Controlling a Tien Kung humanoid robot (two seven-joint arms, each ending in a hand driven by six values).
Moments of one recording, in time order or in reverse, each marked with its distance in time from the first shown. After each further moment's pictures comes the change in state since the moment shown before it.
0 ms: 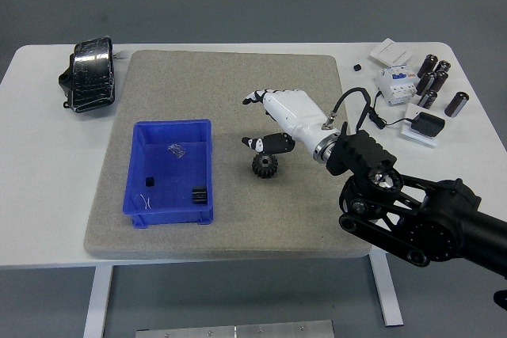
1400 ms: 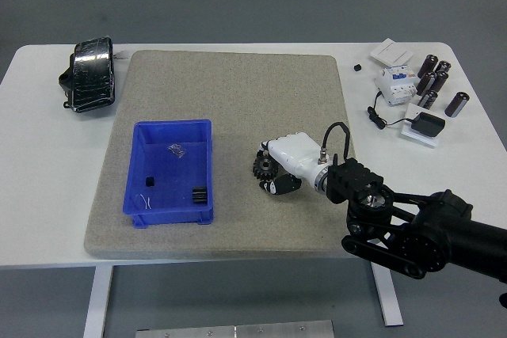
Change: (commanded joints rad) left arm -0.004 0.000 0.012 0.000 -0.012 -0.001 -0.005; right arm 0.033 0.037 -0.198 -0.133 0.042 0.016 0.027
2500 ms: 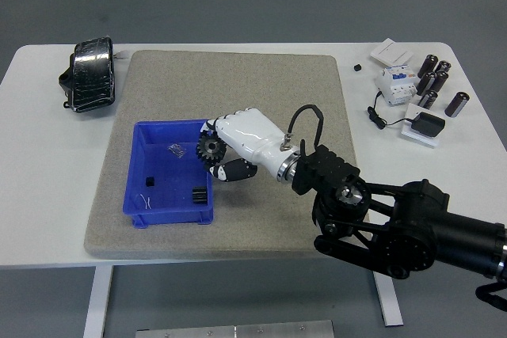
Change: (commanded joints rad) left arm 0.003 -0.001 -0.001 -0.001 -0.003 0.003 0.000; right arm 0.056 0.092 0.042 0.196 -0.096 -0.051 0.010
